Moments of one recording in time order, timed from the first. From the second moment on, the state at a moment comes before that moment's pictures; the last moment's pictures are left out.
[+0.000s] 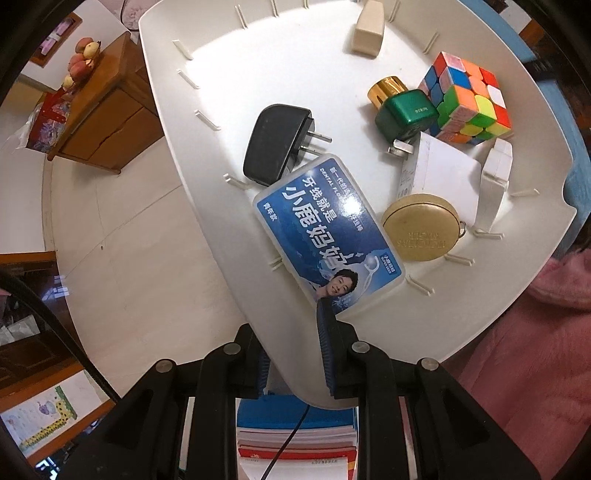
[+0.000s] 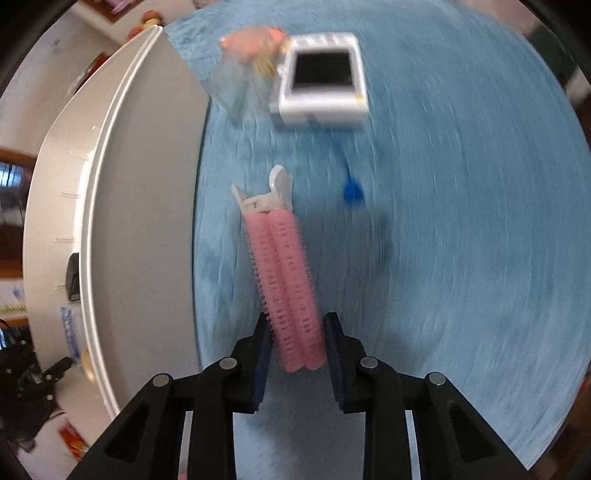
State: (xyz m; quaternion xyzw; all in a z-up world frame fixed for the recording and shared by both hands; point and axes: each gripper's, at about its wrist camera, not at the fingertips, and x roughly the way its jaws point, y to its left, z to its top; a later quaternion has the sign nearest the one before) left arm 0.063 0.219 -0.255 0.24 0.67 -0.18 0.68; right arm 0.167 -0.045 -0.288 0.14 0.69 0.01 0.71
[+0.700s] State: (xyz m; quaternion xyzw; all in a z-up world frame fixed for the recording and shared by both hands) left arm 0.057 0.227 -0.247 0.23 0.65 -0.21 0.70; right arm 0.097 -0.013 -0.182 0.22 0.61 -0.03 0.76
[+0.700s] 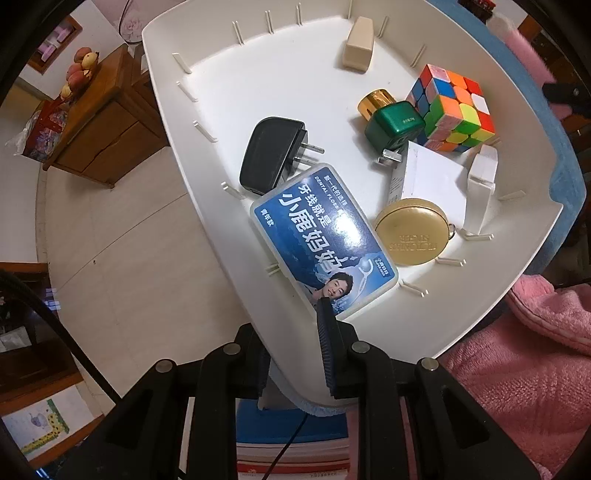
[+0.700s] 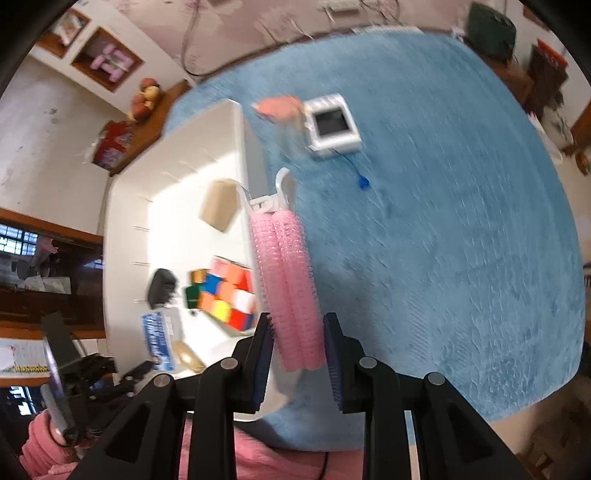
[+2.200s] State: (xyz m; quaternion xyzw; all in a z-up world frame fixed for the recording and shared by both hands) left arm 0.059 0.239 -0.252 0.18 0.65 -0.18 0.72; right arm 0.182 0.004 -0.155 0.11 0.55 0.03 0.83
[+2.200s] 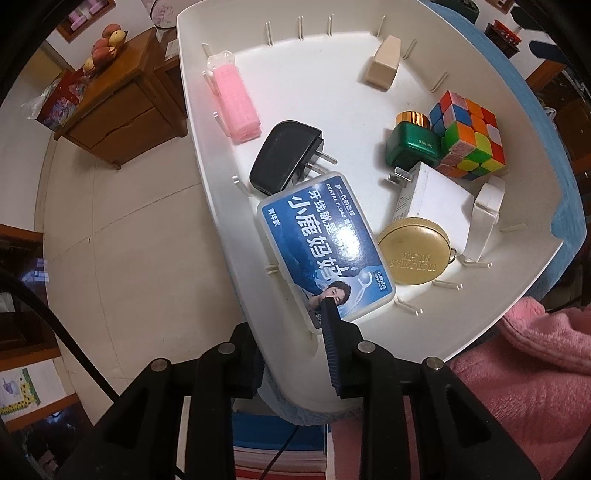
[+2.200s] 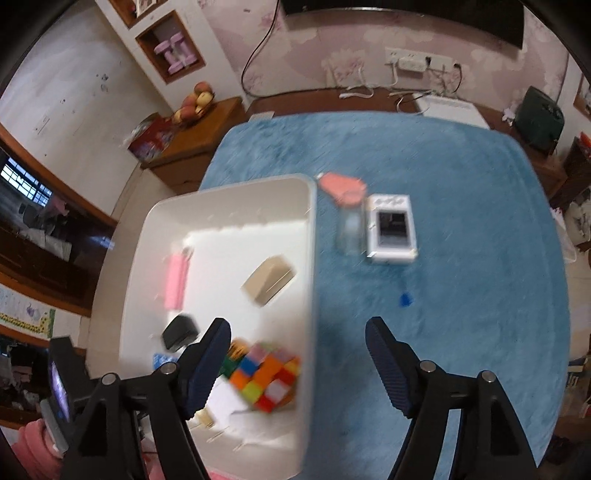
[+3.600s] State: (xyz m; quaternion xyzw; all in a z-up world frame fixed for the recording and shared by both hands) left arm 0.103 0.229 -0.272 0.16 0.70 -0.12 0.68; right arm 0.280 -0.085 -0.278 0.10 0.52 0.00 0.85
